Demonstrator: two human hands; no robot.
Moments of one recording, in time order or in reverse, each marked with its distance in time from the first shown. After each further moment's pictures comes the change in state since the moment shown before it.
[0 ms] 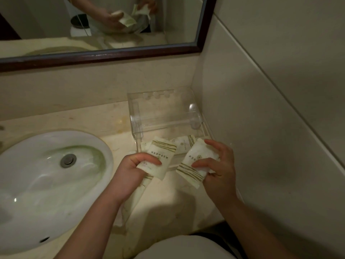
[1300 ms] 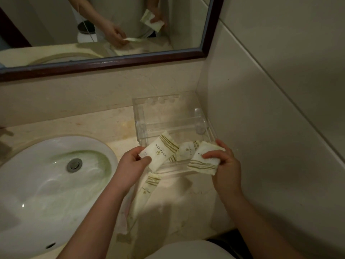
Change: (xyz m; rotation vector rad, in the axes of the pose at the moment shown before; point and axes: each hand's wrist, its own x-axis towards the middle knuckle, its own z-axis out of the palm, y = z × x) left_hand 0.036 -0.002 -0.015 0.170 0.189 -0.161; right_hand 0.023 0.009 0.014 0.406 0.067 0.560
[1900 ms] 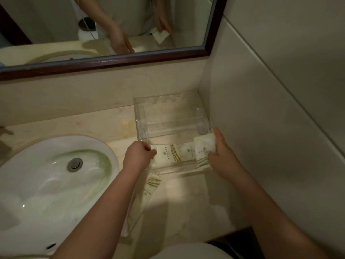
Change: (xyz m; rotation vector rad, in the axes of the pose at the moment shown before) left_hand 0.063 -0.007 0.017 0.545 0.106 -0.021; right_hand 0.050 -0.004 -0.003 -0.548 -0.355 0.186
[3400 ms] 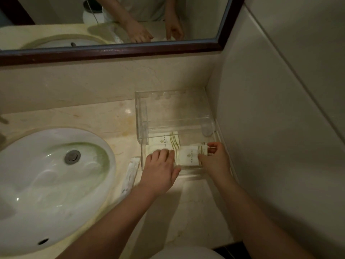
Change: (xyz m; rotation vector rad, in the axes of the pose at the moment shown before) left_hand -0.019 -0.014 0.070 0.611 0.069 0.581; right_hand 0.044 0.025 0.043 0.271 0.202 0.247
